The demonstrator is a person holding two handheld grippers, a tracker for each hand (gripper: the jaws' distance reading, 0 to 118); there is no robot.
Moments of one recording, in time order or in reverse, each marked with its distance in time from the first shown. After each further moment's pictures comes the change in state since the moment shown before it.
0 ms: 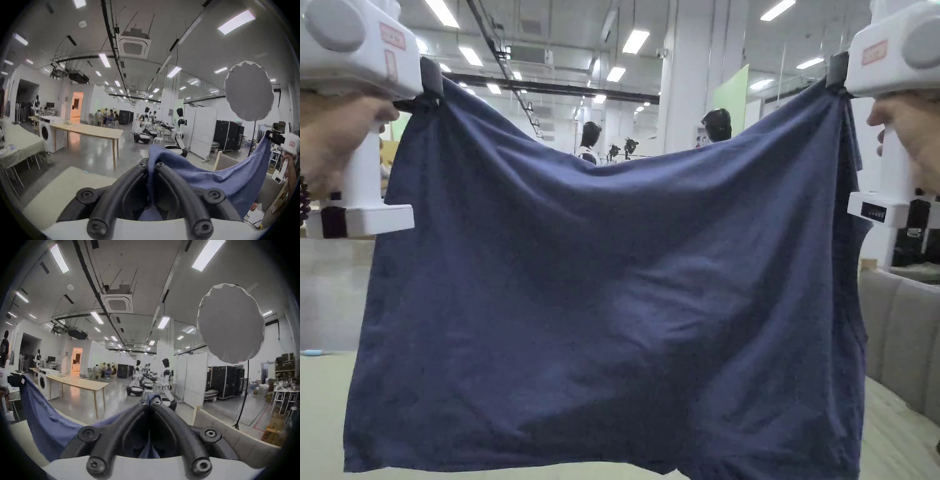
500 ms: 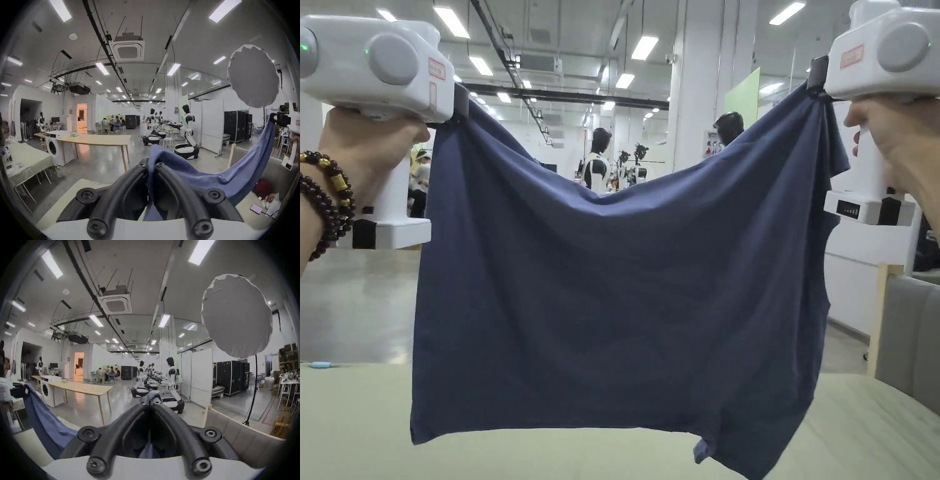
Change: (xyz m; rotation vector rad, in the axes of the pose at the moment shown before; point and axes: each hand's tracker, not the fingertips) left arm -0.001 -0.028 -0.063 -0.010 0.053 -0.105; right arm -0.026 -0.020 -0.069 0.024 0.084 -0.045
